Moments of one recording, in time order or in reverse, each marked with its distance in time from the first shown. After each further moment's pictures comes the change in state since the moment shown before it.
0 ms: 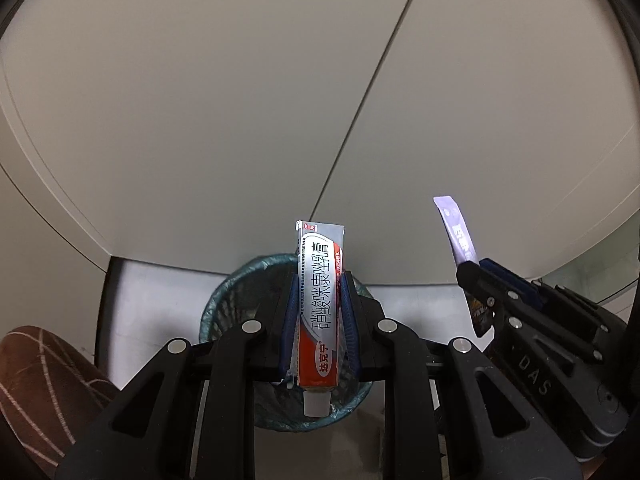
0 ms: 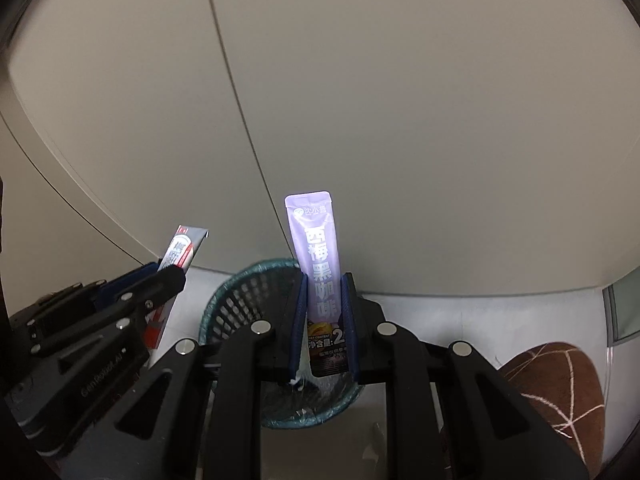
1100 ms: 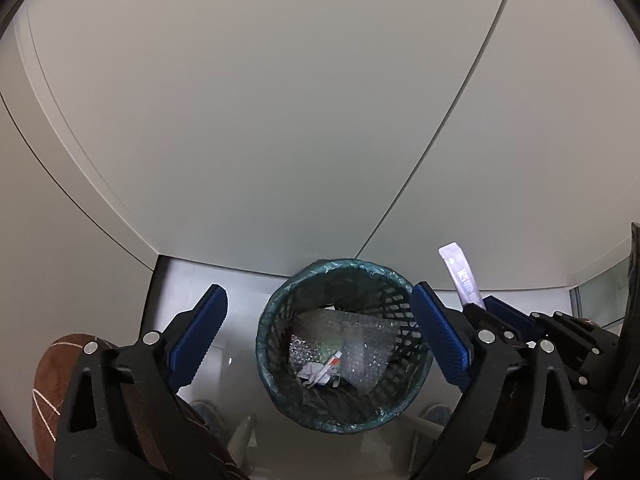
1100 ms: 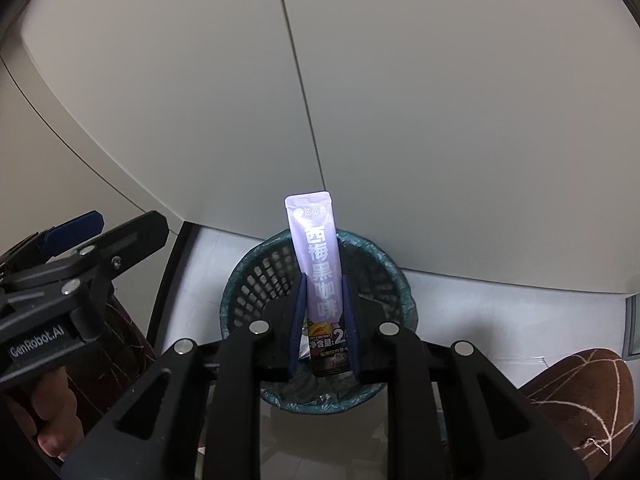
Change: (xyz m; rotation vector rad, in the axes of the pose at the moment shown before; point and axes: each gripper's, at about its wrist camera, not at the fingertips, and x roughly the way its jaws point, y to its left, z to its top) left arm 0.006 0.042 0.007 -0.025 -0.009 0.172; right arm 0.045 0.026 0.005 -0.074 0.118 0.124
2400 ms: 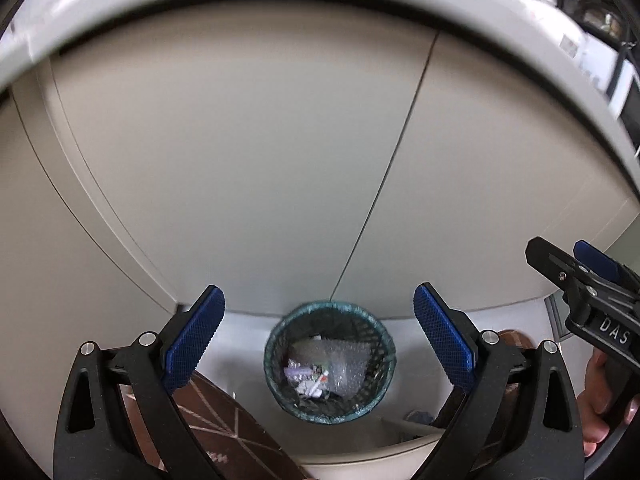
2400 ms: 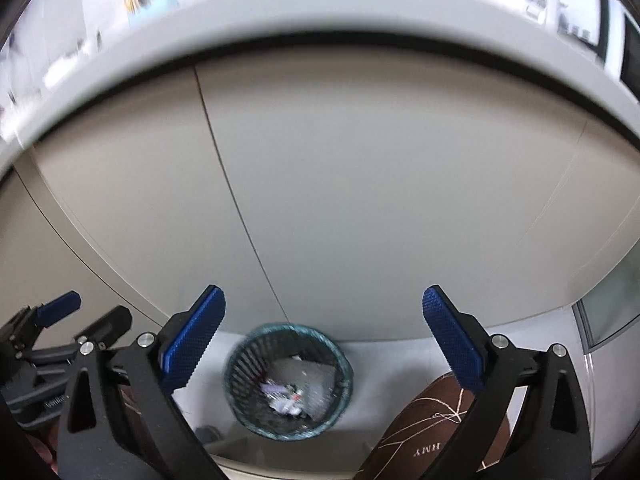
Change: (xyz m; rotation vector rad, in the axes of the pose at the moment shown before) left arm -0.182 -0.025 0.045 0.080 -0.163 -0.037; right arm -0.231 -0.018 0.033 0.136 -0.344 -0.176
